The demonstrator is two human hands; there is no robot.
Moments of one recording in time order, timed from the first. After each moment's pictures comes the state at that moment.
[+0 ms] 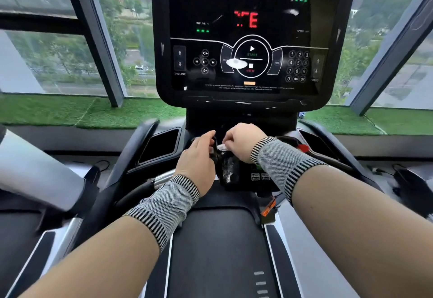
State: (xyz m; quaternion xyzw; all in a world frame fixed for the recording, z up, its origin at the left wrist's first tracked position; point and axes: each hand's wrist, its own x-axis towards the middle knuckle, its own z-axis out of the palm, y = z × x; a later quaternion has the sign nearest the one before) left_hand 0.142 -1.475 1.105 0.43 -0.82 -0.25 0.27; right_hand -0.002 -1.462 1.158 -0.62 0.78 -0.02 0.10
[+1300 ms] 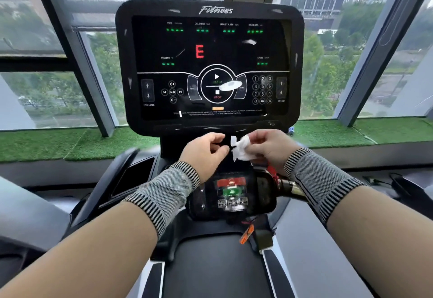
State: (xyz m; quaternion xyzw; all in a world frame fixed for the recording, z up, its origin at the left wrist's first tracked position) left_hand 0.053 -1.484 1.160 0.35 -0.84 -0.32 0.28; right_hand -0.118 -1.409 1.172 -0.42 0.67 -0.49 0.36
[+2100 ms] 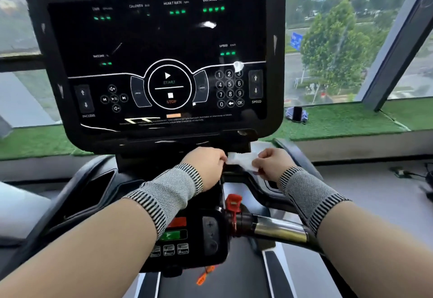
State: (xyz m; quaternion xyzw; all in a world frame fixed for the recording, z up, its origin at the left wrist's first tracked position) left_hand -0.108 -1.512 1.139 0.40 -0.91 -0.12 0.01; right_hand -0.280 -1.449 1.088 -0.28 0.76 -0.45 0.37
